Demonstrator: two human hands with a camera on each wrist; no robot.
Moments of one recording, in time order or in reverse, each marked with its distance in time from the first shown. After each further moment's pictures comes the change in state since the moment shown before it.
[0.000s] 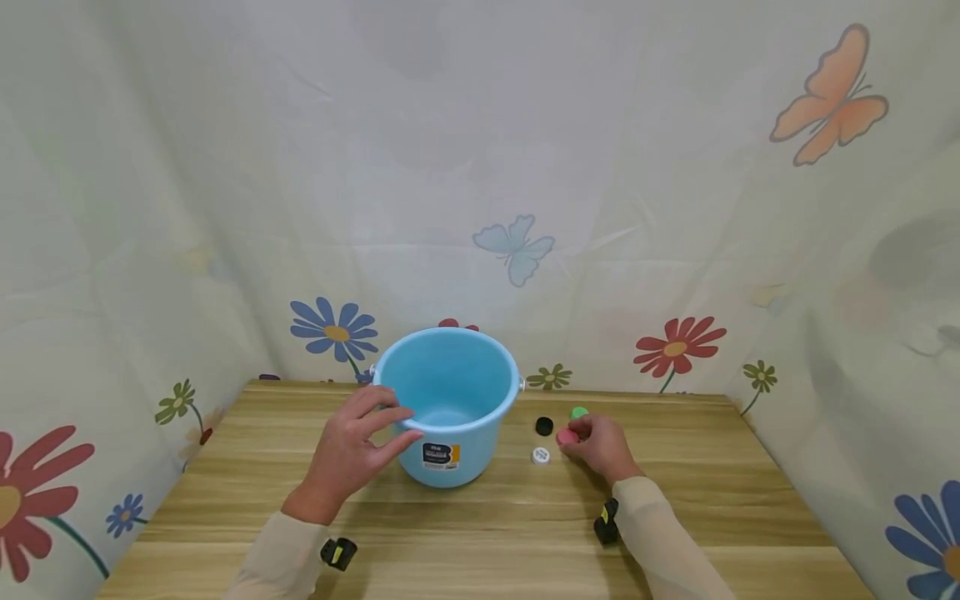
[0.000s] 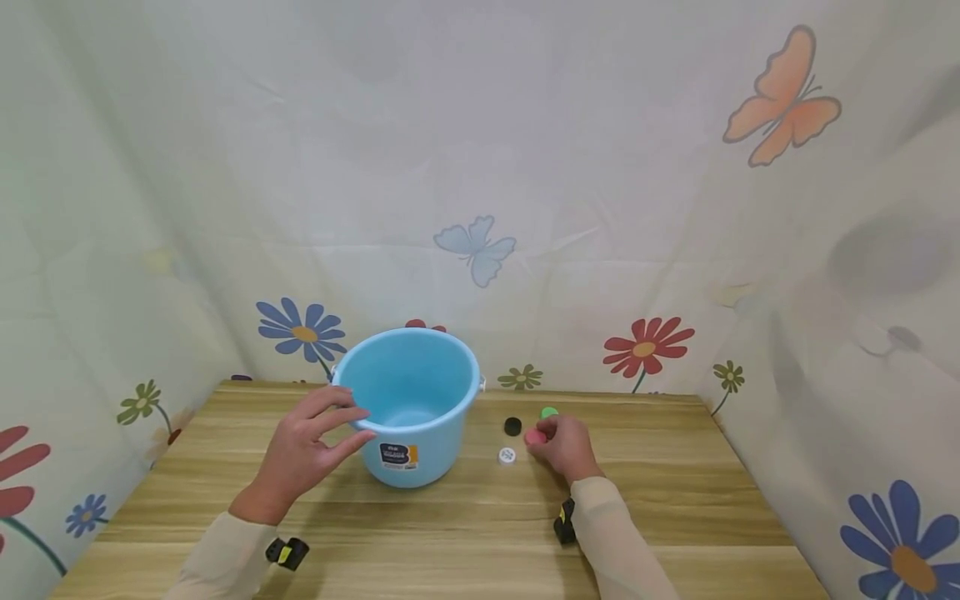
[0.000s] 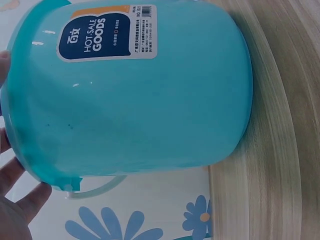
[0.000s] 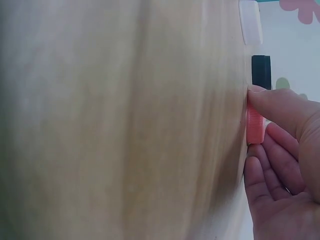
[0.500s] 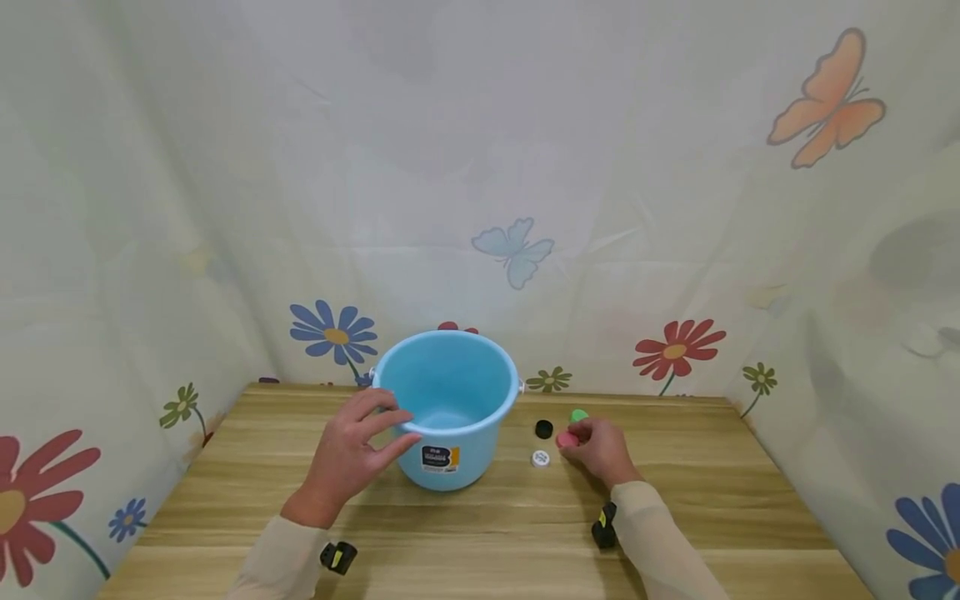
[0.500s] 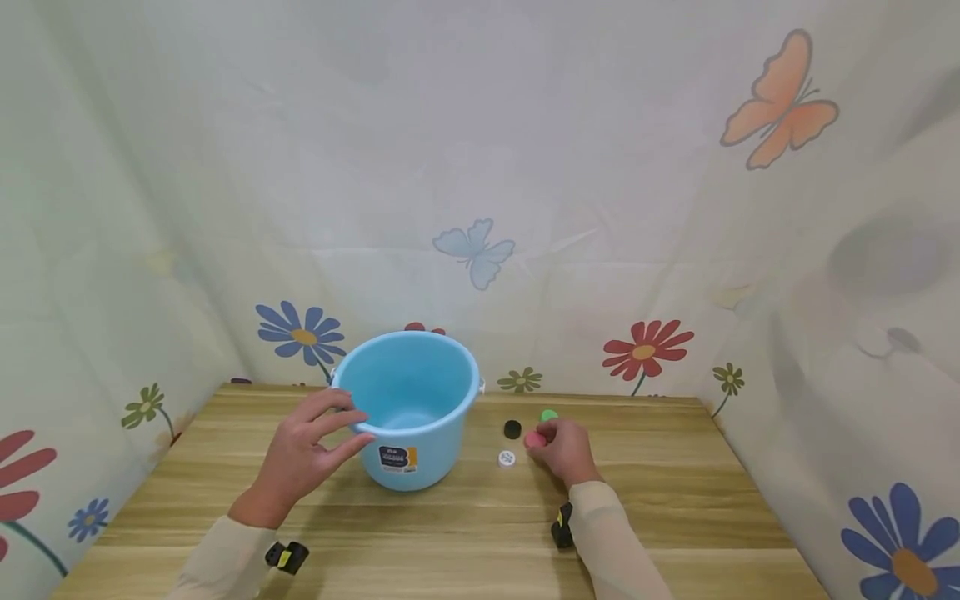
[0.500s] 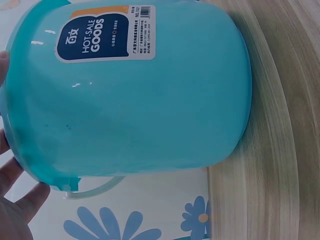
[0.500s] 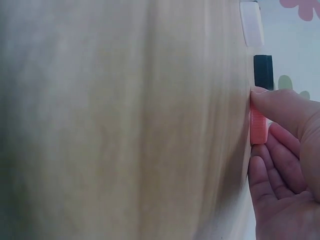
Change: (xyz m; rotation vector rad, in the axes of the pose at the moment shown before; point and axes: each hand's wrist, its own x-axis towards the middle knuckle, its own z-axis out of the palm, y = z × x) left_hand 0.000 0.000 0.001 0.013 0.002 -0.004; right_hand -0.001 -0.001 0.000 0.021 0.011 0.011
